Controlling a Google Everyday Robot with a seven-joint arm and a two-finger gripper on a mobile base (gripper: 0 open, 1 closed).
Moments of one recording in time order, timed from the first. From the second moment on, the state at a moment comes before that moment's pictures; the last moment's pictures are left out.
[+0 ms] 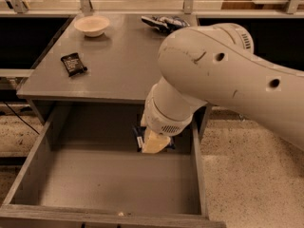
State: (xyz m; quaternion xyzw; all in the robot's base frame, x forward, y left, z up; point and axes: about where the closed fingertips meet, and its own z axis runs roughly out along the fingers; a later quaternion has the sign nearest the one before) arm 0.431 0.001 0.833 -0.72 0.67 0.02 0.20
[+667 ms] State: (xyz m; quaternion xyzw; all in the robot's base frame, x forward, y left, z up) arm 0.430 0.003 0.825 -0.72 0.67 0.03 0.19
